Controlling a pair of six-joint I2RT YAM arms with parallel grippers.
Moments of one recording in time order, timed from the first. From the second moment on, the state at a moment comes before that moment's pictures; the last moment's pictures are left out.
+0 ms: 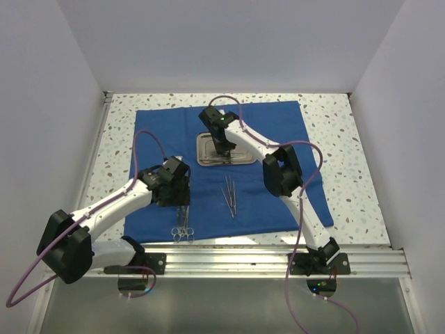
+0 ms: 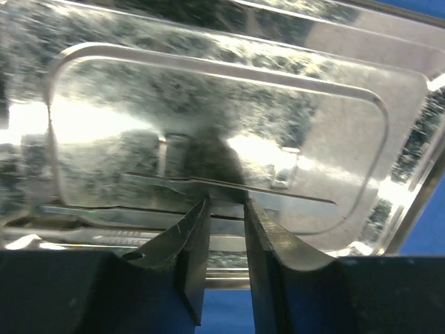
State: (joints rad) left arm -0.62 1.23 0.79 -0.76 -0.15 -0.65; right arm 0.69 2.54 2.32 -1.01 0.33 0.35
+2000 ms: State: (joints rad) left arm -0.62 1.38 0.93 -0.75 -0.10 -0.63; right arm 0.48 2.69 2.61 -1.07 0.28 0.57
